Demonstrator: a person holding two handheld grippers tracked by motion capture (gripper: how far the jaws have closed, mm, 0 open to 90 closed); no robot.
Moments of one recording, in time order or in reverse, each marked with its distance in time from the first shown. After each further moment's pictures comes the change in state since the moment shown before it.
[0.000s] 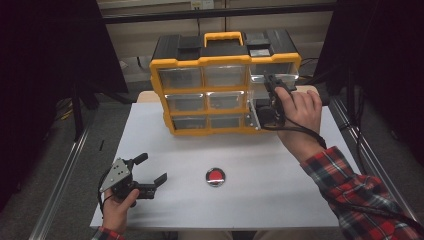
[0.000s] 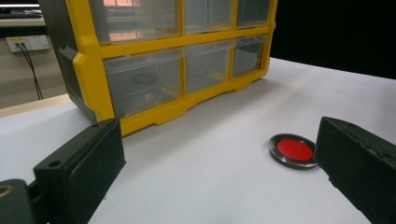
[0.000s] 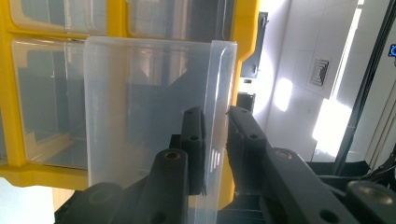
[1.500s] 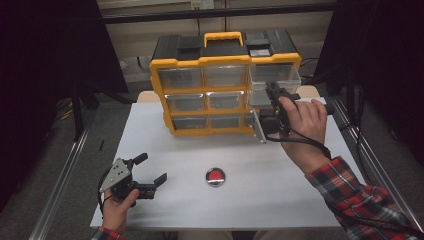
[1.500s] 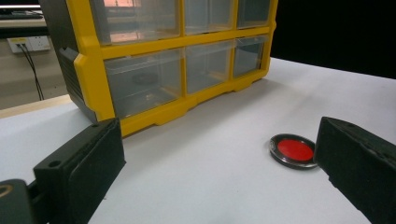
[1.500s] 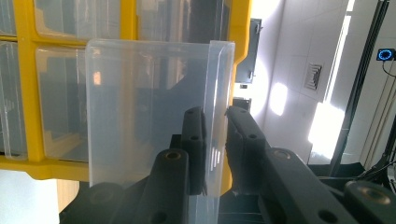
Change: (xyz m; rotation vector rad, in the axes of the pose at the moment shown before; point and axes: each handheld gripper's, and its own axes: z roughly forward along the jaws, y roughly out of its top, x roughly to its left) left arm 0.000 0.001 -0.001 0.007 0.010 0.017; right arm 0.006 -0.002 -0.024 -0.032 -0.018 0.017
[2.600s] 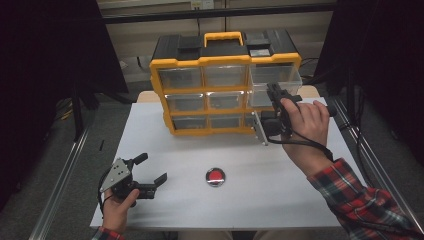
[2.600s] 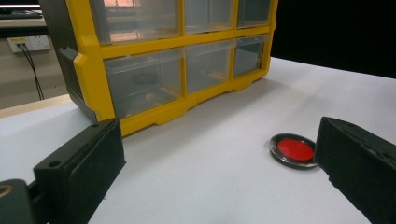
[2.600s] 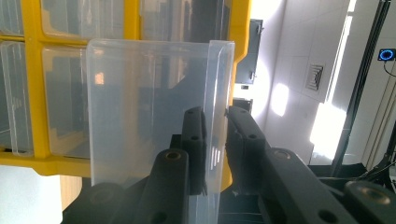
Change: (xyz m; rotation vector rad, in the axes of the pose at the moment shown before) left arm -0.001 0.000 0.001 -0.003 -0.007 -0.012; right arm -0.002 -0.001 -0.005 -0.006 0.008 -0.018
